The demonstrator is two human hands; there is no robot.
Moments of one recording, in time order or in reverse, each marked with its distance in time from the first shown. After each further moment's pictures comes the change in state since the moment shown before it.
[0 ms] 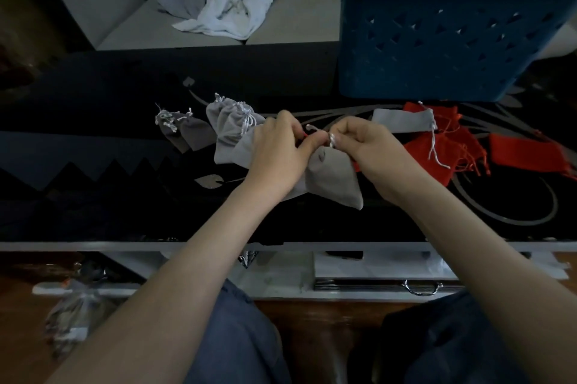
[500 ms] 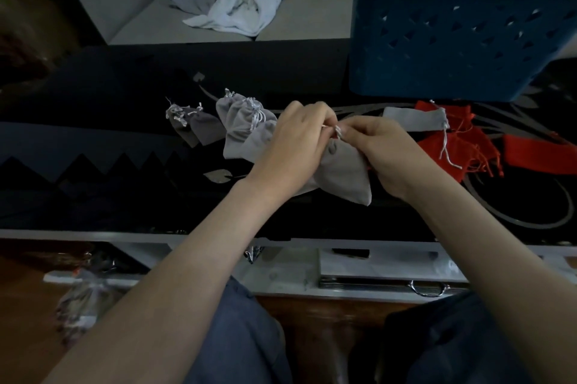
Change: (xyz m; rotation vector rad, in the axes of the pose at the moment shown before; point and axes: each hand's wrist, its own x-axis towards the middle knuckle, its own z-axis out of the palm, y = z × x) left_hand -0.003 0.003 -0.006 0.080 0.056 0.483; right_hand 0.005 0.000 0.000 0.105 -0.043 0.041
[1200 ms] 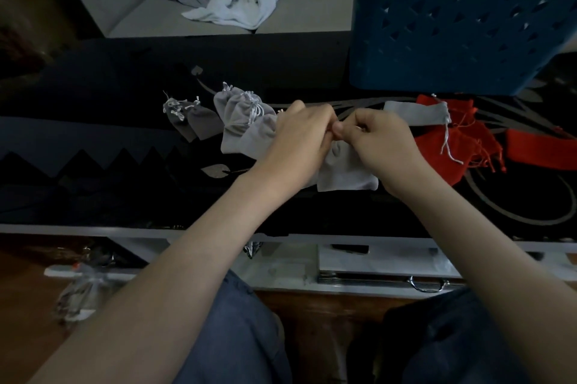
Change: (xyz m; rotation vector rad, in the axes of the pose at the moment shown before) left_hand 0.004 0.005 0.002 0.044 -0.119 -0.065; right_hand 0.001 -0.001 0.002 -0.405 0.209 -0.061
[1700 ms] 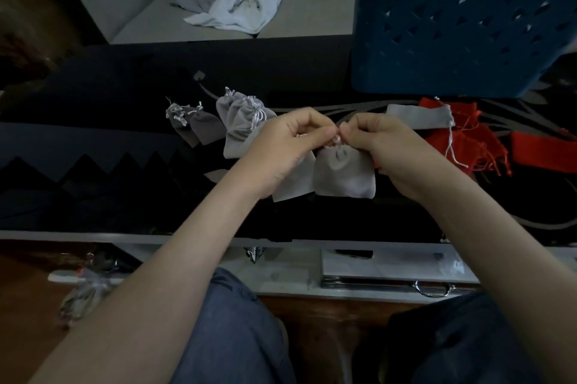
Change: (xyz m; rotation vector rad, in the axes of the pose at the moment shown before) left_hand -0.006 -0.011 -0.015 -0.972 -0.139 -0.349; right_hand -0.004 -0.007 -0.011 0.356 -0.283 0.120
